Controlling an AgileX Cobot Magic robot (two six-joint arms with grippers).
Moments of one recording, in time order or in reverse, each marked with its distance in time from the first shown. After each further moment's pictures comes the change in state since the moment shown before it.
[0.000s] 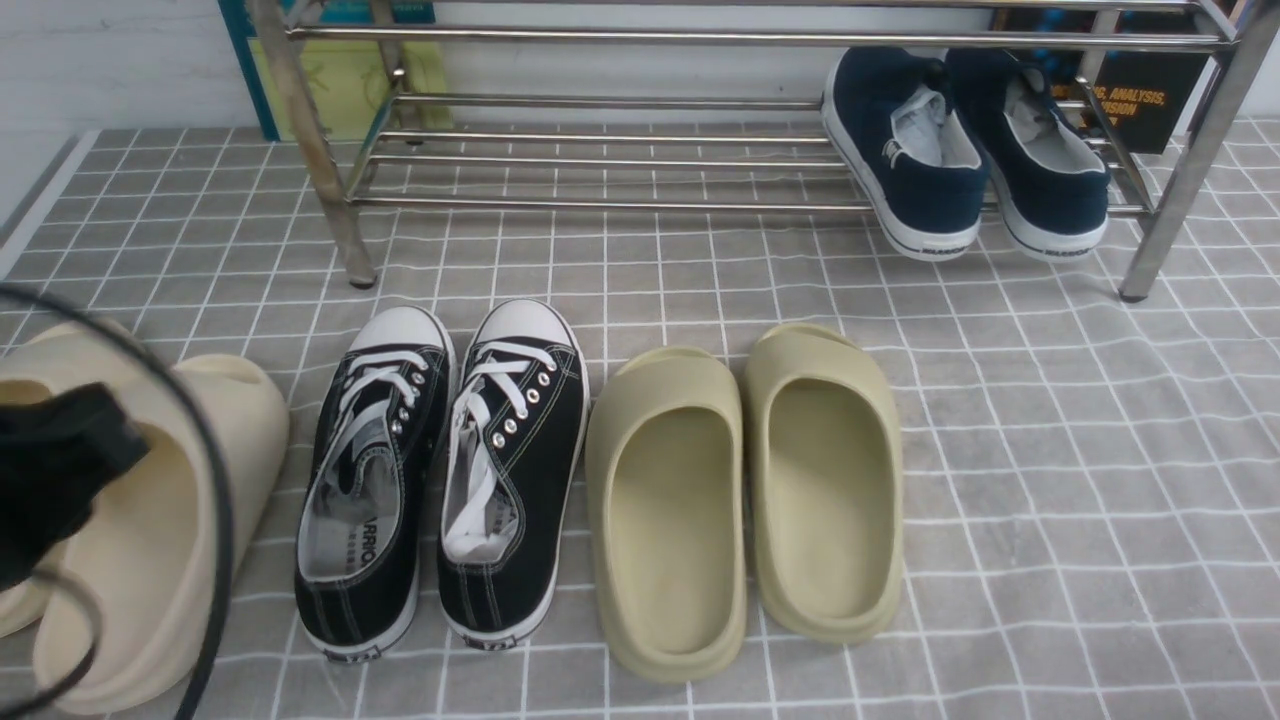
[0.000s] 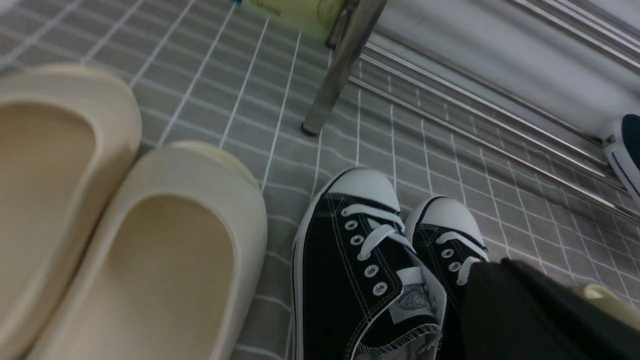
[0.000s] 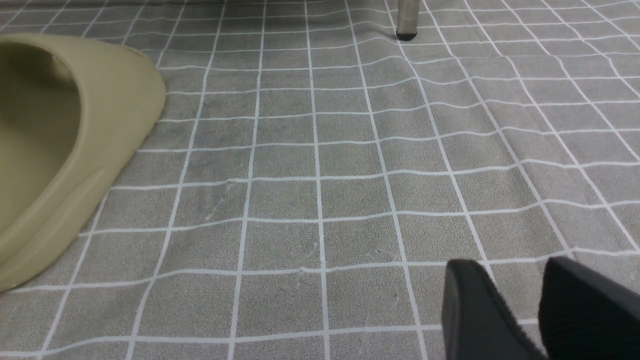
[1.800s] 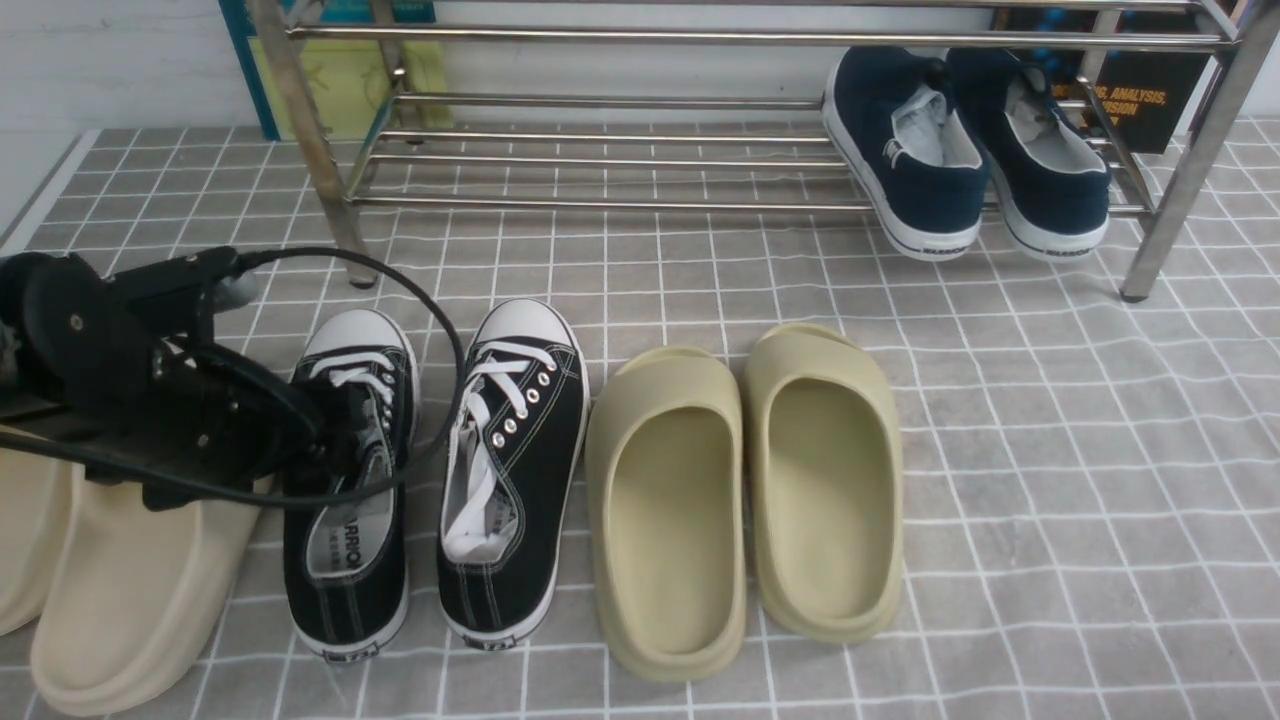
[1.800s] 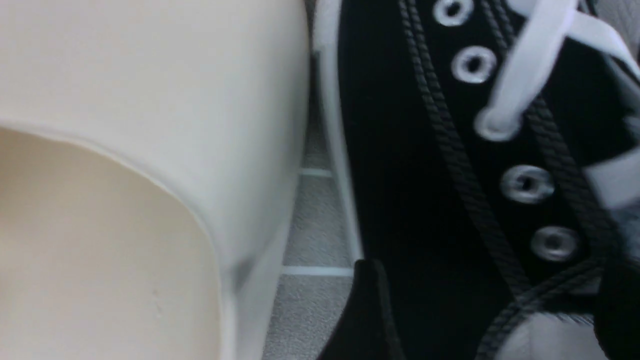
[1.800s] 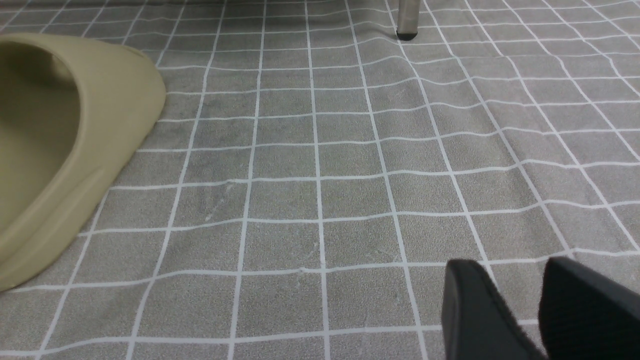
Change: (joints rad) right arm 0.000 0.000 0.000 0.000 0.000 0.000; left arm 0.000 0.798 -0.445 -0.138 0.378 0.388
